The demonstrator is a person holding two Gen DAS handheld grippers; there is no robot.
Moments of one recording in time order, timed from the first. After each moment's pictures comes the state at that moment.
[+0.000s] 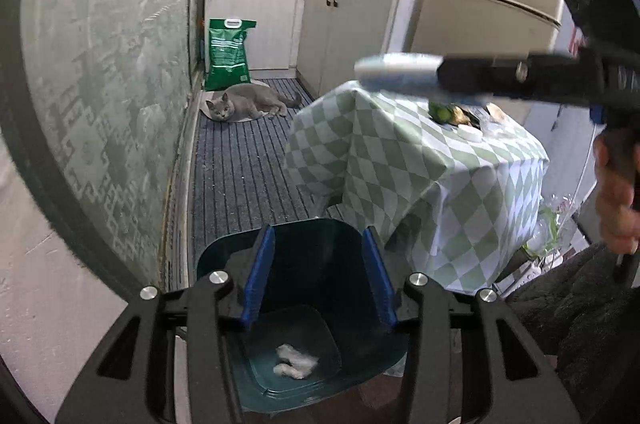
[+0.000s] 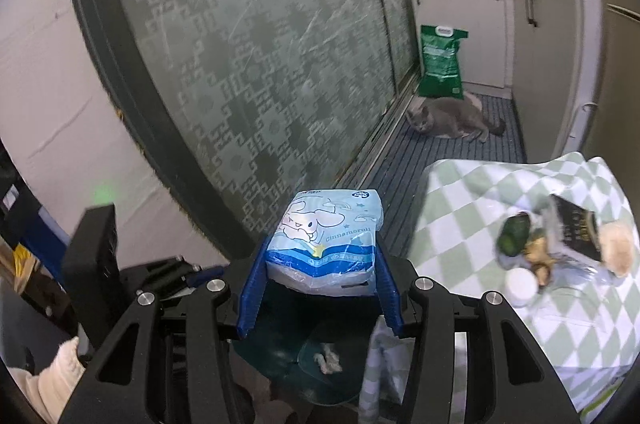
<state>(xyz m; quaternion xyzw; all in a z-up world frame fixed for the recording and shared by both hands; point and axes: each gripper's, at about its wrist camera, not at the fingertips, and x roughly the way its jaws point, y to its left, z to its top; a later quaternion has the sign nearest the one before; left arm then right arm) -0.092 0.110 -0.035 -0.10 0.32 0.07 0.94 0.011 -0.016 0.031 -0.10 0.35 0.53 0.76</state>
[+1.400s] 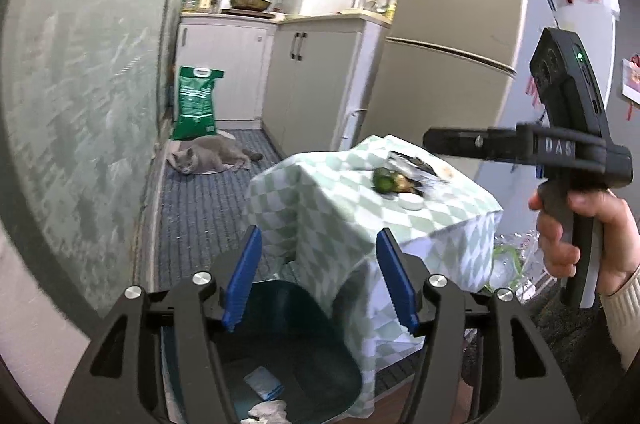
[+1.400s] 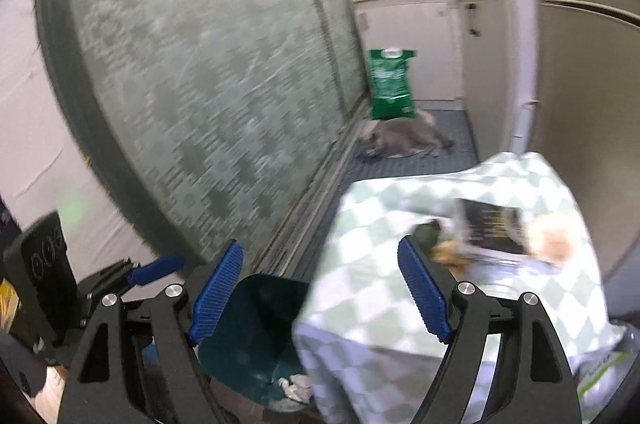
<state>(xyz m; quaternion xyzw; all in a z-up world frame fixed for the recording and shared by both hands) -0.075 0.080 0.007 -0.10 0.23 0.01 0.97 0.055 -0.088 0.049 -0.03 0.32 0.46 0.83</state>
